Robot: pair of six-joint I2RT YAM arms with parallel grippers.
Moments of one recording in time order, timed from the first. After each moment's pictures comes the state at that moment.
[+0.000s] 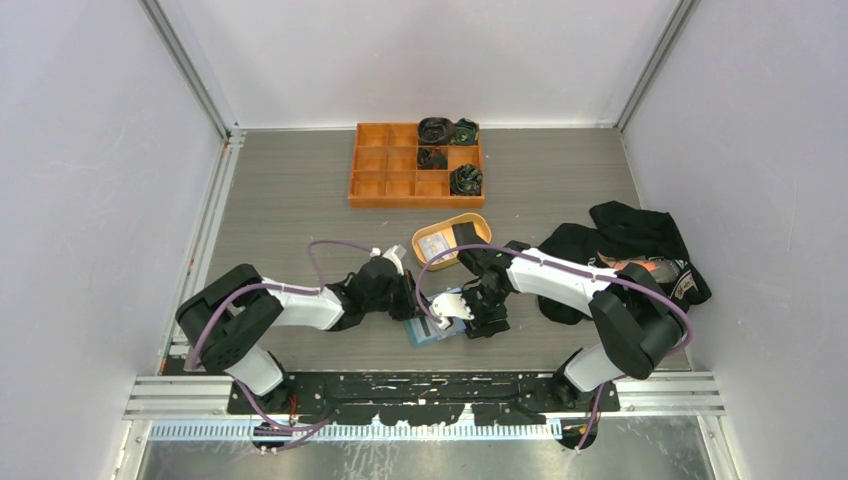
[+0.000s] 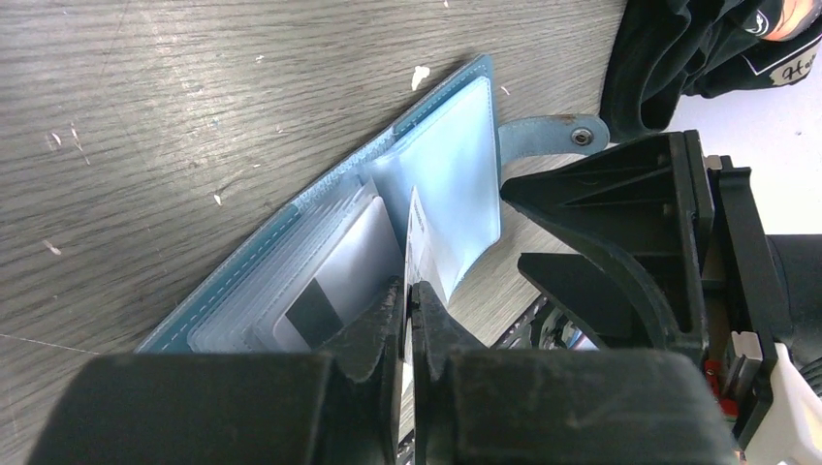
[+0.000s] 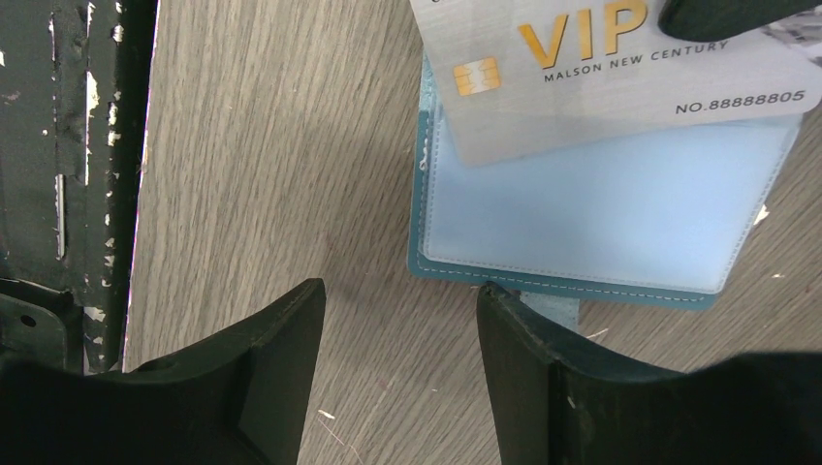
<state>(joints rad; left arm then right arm) -0.86 1.58 0.52 0.42 0.20 -1.10 0.71 1.49 0.82 -0.82 -0.38 -1.23</state>
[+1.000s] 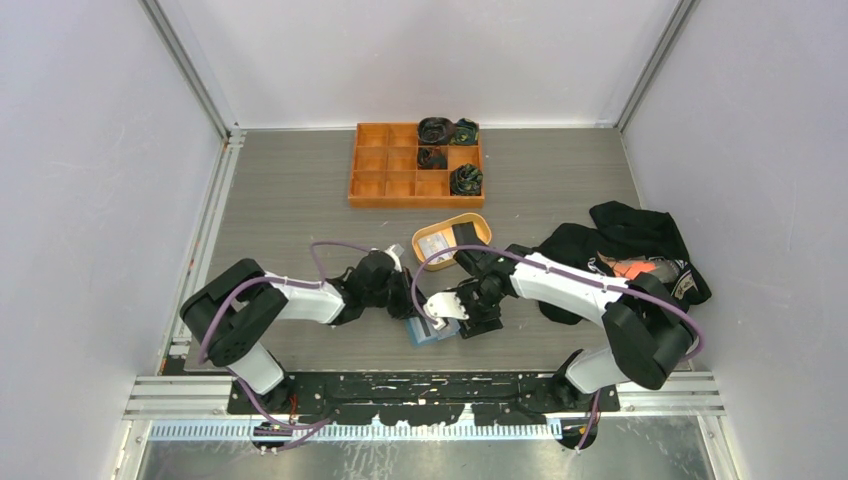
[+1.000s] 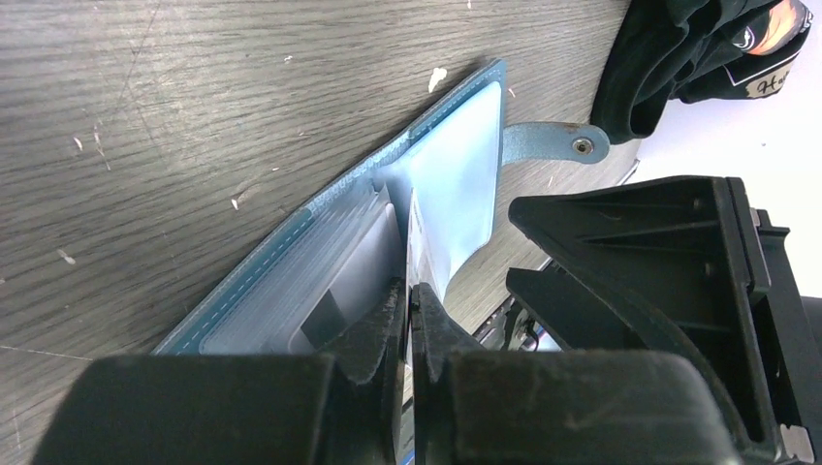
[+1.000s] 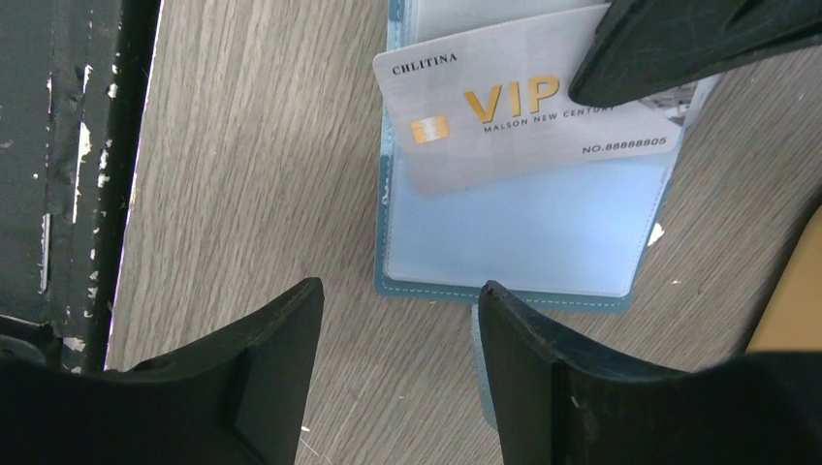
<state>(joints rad) -0.81 1.62 0.54 0.39 0.30 -1.16 0.75 1.43 0.82 -0.76 -0.39 -1.19</state>
